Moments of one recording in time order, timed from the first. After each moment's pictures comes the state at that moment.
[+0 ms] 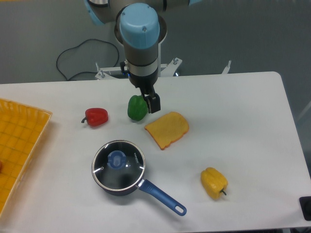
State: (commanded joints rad) arm 2.37 -1.67 -1.62 -1.46 1.57 1.43
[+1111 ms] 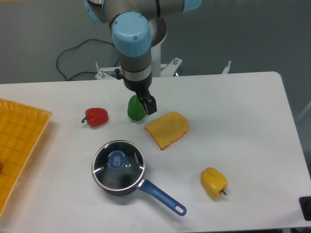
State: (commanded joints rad) arm 2.34 -1.67 -1.66 -1.46 1.58 1.34
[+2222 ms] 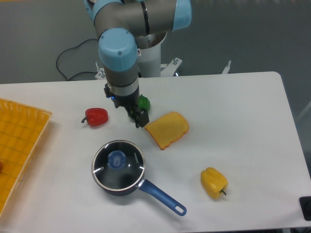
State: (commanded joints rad) arm 2.25 -1.81 -1.57 -1.32 1.60 1.19
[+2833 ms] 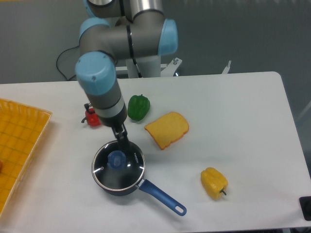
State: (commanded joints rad) arm 2.17 -1.93 -1.50 -1.21 1.63 1.39
